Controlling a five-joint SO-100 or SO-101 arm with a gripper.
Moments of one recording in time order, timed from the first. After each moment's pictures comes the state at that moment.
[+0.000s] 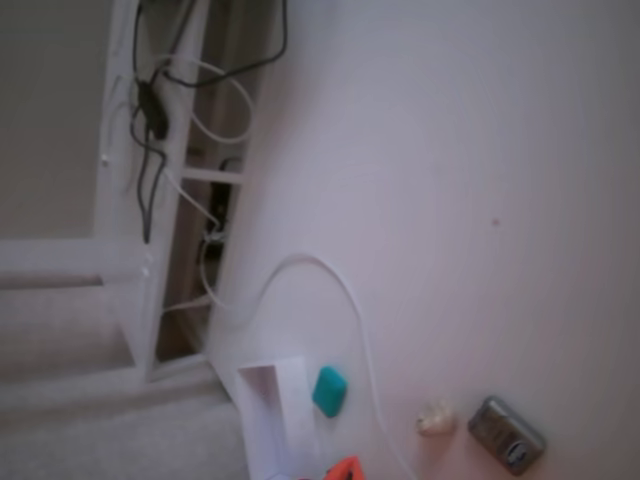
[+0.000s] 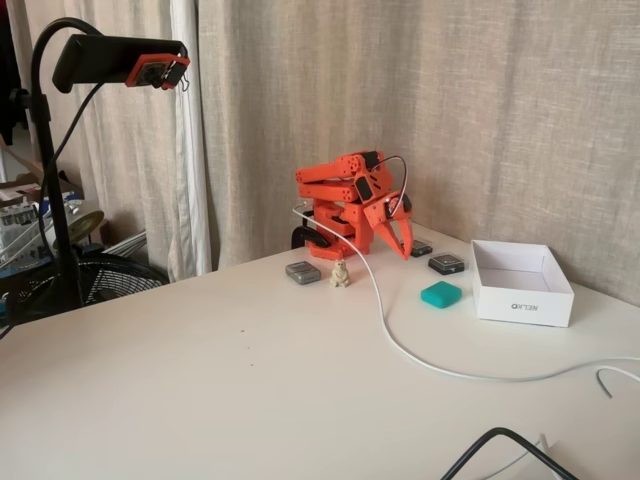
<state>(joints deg) -10.7 189.1 171.5 76.4 -20.1</state>
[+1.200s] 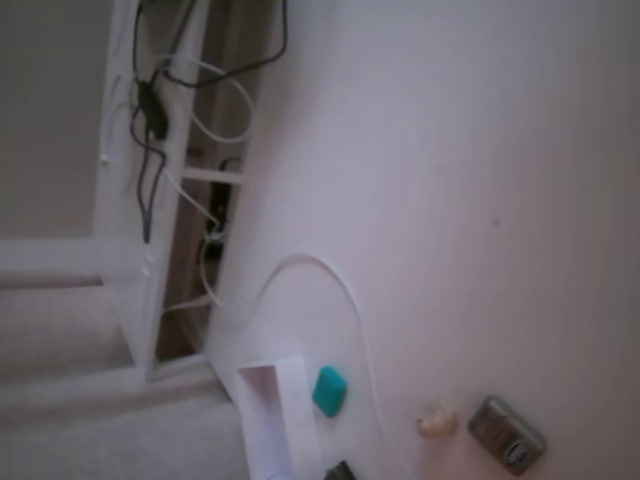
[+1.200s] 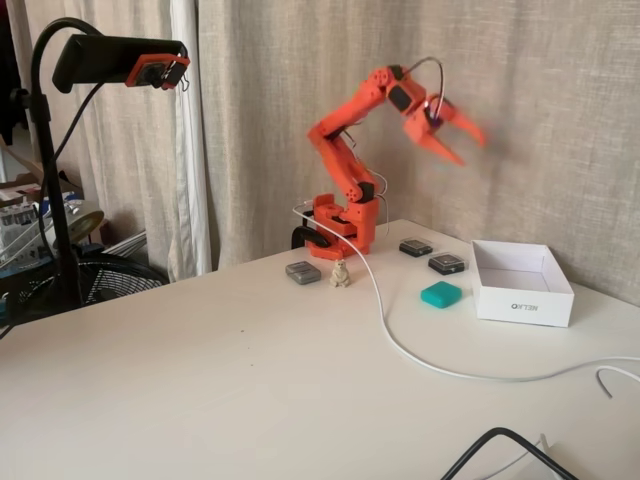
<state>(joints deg) -20.6 130.2 88.7 85.3 -11.5</state>
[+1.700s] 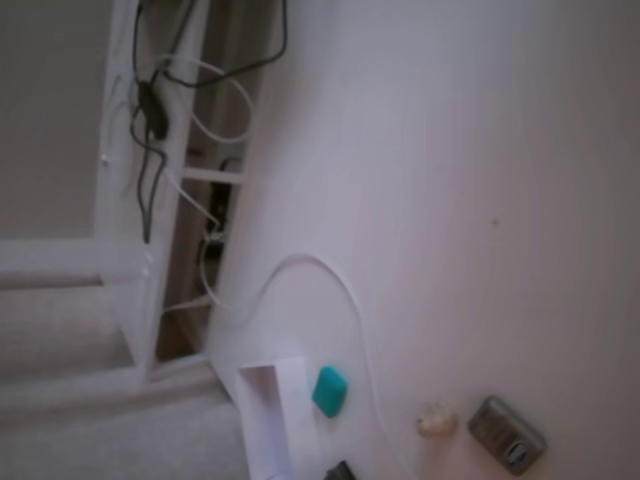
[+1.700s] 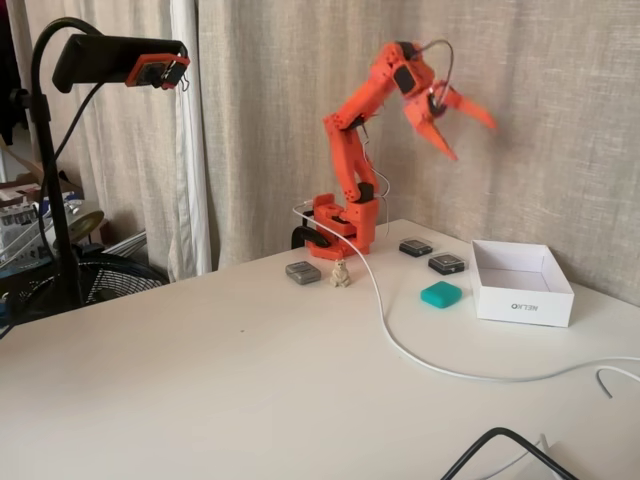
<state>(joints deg) -14.5 113.9 74.3 99.5 -16.3</state>
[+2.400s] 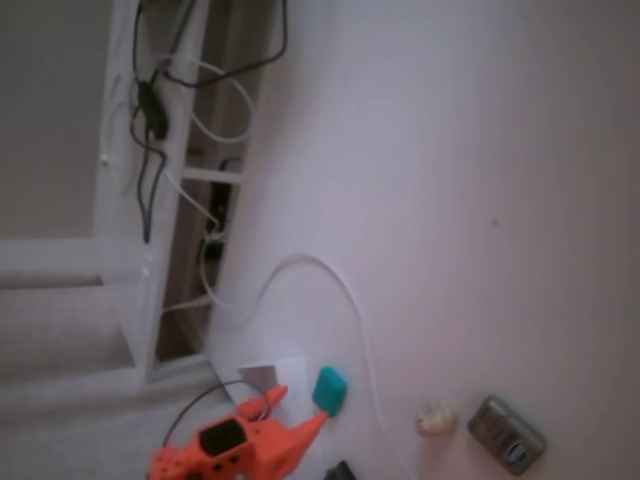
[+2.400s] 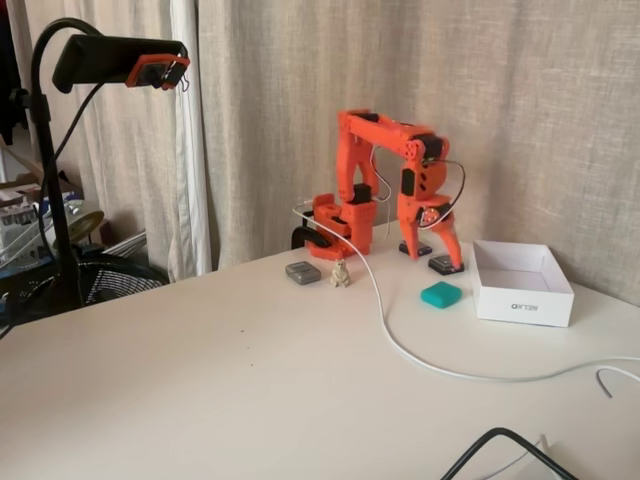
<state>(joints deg) -0.8 95.2 104.1 84.8 -18.2</state>
